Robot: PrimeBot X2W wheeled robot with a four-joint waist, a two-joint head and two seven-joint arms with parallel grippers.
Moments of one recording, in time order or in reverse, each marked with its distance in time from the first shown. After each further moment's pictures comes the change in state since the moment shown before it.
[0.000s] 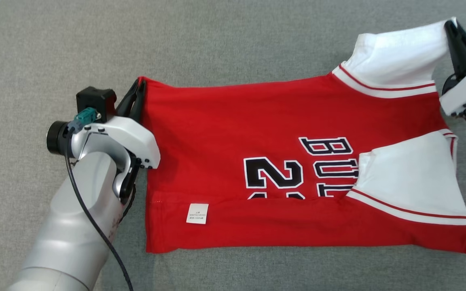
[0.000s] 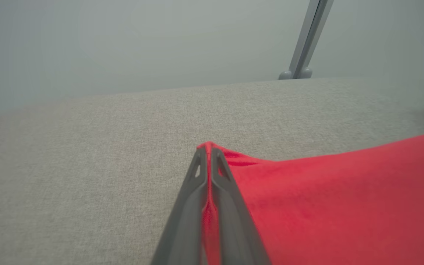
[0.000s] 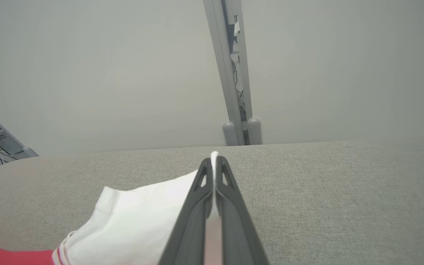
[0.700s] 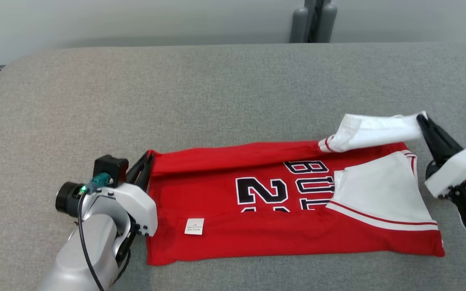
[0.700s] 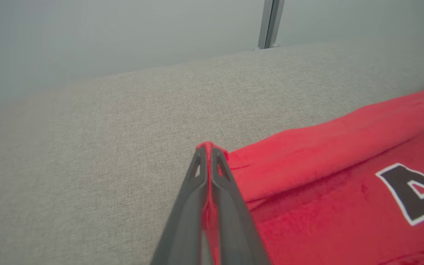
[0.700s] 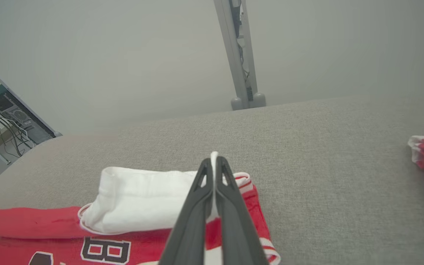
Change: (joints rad) left arm 0.224 0.055 -0.081 -0.028 0.028 -0.061 0.002; right arm 0.323 -0.093 0.075 -0.208 0.148 0.000 -0.008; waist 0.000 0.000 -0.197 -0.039
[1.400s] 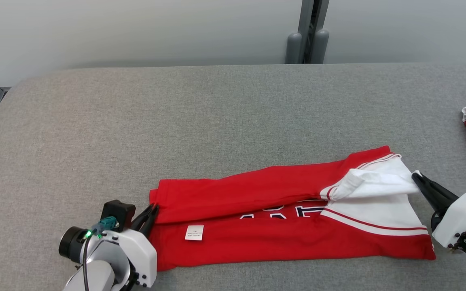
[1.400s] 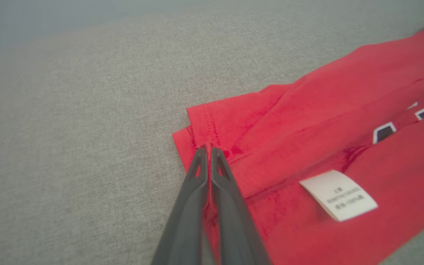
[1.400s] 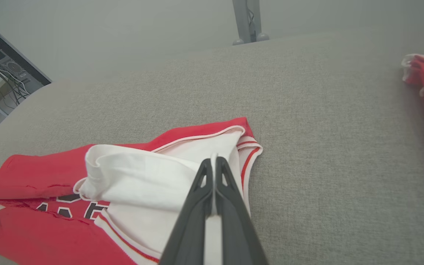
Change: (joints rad) left arm 0.233 0.085 -0.045 -0.231 -0.027 0.023 0.150; right arm 0.165 -0.110 0.077 -0.122 0.067 0.000 0.117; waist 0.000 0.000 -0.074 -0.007
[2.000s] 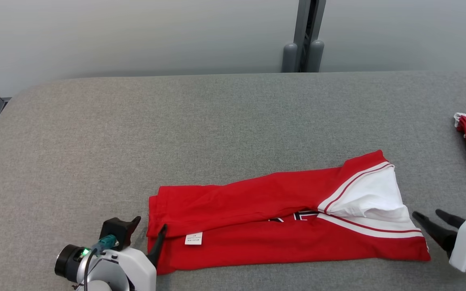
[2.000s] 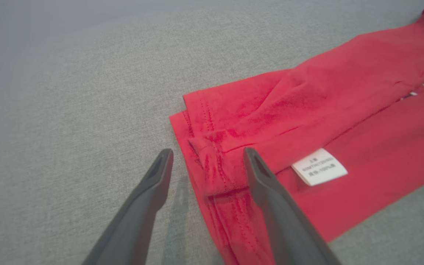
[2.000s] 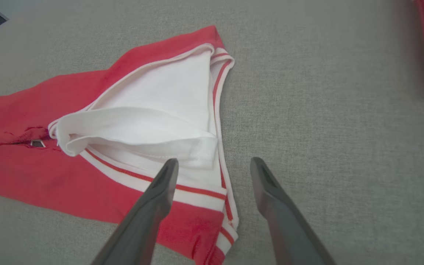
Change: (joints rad) left arm 0.120 0.052 -0.015 -0.170 0.001 0.086 0.052; right arm 0.083 -0.071 0.022 -0.026 0.029 0.000 0.216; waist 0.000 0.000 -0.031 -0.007
